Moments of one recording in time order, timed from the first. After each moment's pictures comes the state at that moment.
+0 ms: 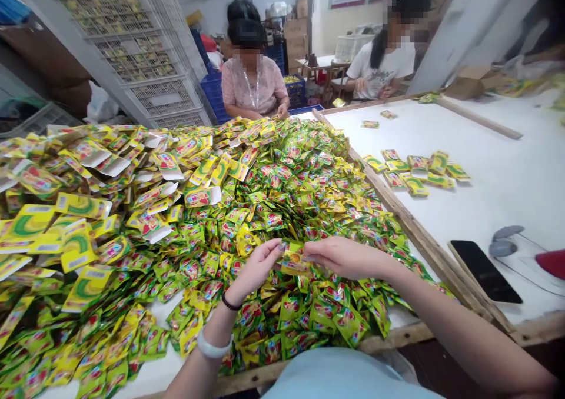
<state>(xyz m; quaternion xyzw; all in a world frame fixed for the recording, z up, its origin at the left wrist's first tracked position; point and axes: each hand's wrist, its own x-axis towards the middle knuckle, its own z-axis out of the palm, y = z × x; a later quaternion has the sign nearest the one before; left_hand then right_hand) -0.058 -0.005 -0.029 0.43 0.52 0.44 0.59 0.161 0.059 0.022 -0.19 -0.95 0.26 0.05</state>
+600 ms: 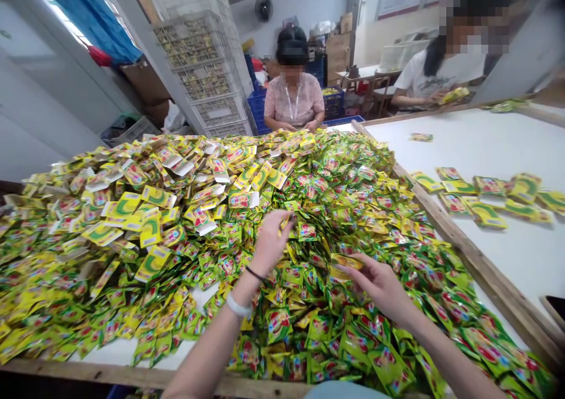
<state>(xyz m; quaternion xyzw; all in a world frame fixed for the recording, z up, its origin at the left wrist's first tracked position) -0.114 0.032 -0.011 0.67 0.66 0.32 0.01 0.150 0.038 -0.055 -0.39 -0.67 0.56 0.29</state>
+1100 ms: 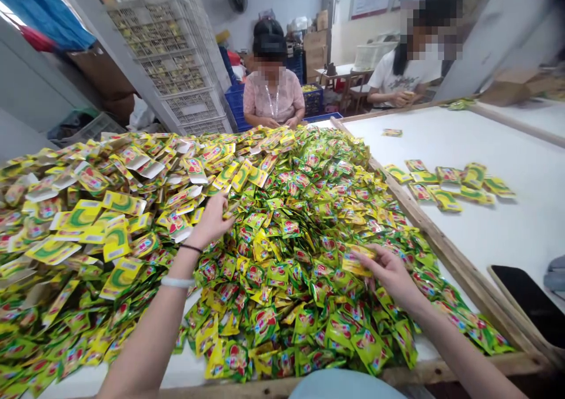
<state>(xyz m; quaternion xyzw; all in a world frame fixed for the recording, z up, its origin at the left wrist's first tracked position) -0.218 0.051 0.015 0.66 0.71 0.22 0.03 0.196 0.046 -0.052 -0.44 -0.55 0.62 0.35</state>
